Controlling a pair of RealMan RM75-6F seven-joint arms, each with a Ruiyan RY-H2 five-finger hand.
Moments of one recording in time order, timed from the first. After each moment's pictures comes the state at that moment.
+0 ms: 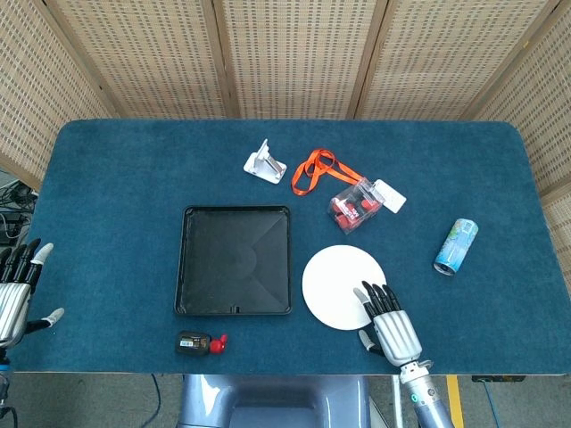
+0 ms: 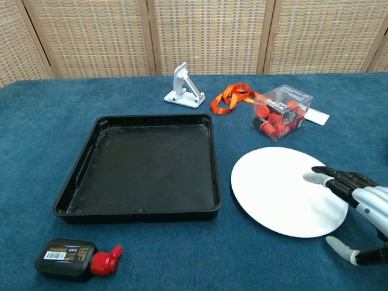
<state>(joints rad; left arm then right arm) -0.10 -1.12 -0.04 -1.63 1.47 1.46 0.16 0.18 -1.78 -0.04 -1.18 -1.62 1.37 -0.08</state>
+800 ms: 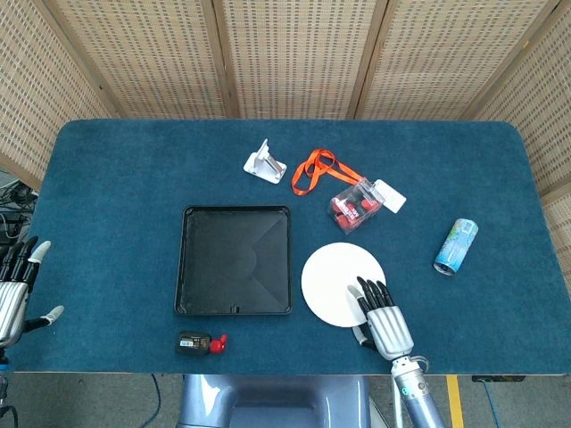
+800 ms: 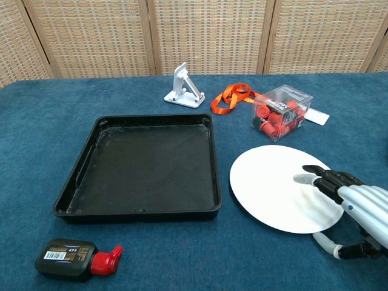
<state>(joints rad) -0.10 -1.13 -0.05 -1.61 1.48 1.49 0.14 0.20 -1.86 -0.02 -1.10 -1.60 1.36 -0.05</state>
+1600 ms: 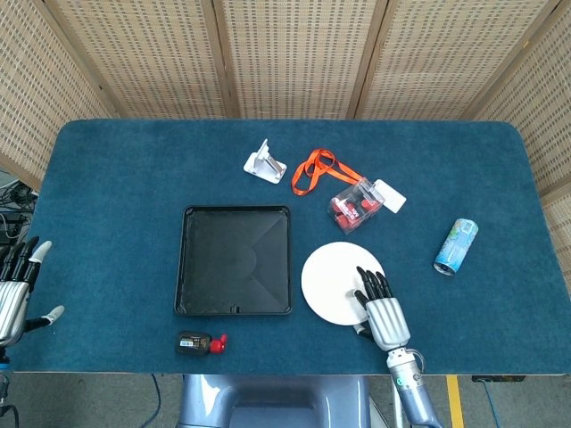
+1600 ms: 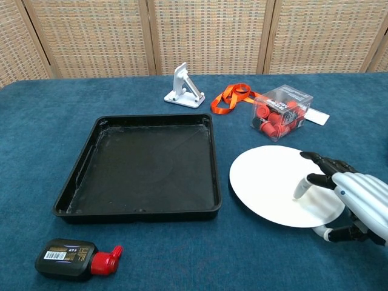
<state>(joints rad) -0.10 -1.13 -0.05 -1.62 1.47 1.48 0.14 0.23 -1.94 0.02 -1.00 -1.60 1.40 0.01</state>
